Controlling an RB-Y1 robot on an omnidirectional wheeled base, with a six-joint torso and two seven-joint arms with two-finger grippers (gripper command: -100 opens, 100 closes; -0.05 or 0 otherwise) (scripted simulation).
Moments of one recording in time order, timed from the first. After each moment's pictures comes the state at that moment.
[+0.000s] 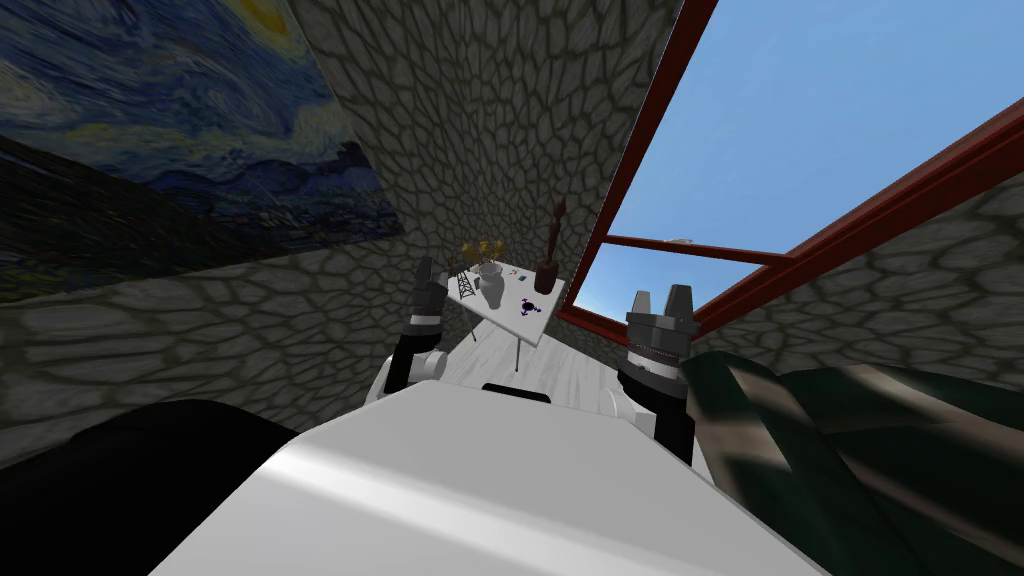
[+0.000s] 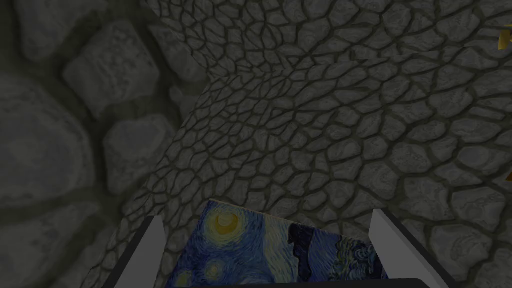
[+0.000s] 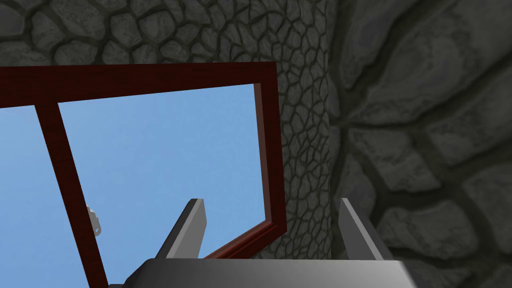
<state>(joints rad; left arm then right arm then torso) 0.46 0.03 0.01 -2.34 -0.05 -0.35 -0.10 0.53 0.02 -0.01 -2.34 0.00 -0.54 0.08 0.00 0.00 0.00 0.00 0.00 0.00</state>
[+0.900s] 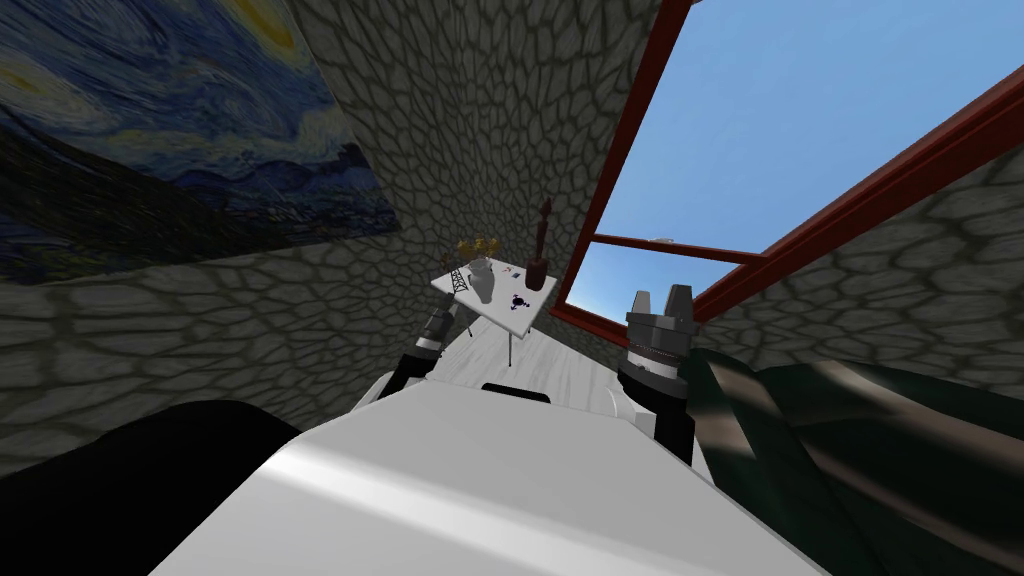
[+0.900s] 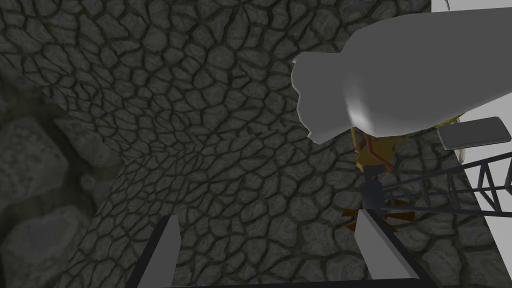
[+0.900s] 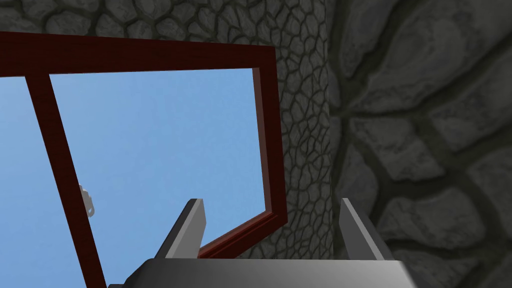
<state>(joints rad) 0.65 0.27 -0.05 -2.21 -0.02 -0.35 -0.05 0.53 0.02 -0.01 -2.34 0.00 -0.54 0.08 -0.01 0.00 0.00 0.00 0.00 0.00</state>
